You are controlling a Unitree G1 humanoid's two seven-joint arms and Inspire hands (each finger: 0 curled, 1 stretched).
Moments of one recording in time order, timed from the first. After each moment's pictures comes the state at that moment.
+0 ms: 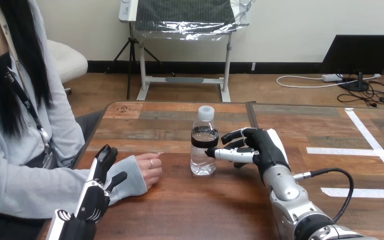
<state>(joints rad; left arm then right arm) 0.35 0.19 -0.02 0.47 -0.15 -1.30 -0.28 -0.75 -0.05 -0.10 1.38 -0.24 -0.28 -0.14</state>
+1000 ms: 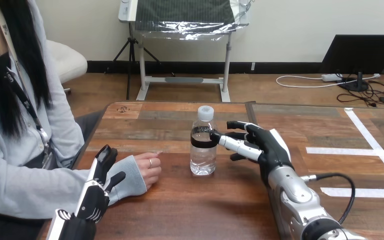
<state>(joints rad) 0.35 0.20 -0.02 0.47 -0.15 -1.28 -0.29 -0.72 -0.08 -0.17 1.38 -0.14 -0.36 0.06</state>
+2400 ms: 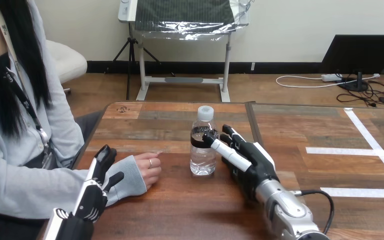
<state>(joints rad) 0.35 0.22 -0.02 0.47 -0.18 -1.27 -0.31 -0.67 -0.01 -0.24 1.38 -0.05 -0.40 0.23</state>
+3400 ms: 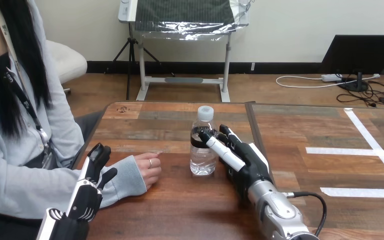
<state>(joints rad) 0.35 0.23 -0.02 0.47 -0.23 -1.31 -0.34 -0.67 0.04 -0.23 1.38 -0.08 -0.41 0.15</state>
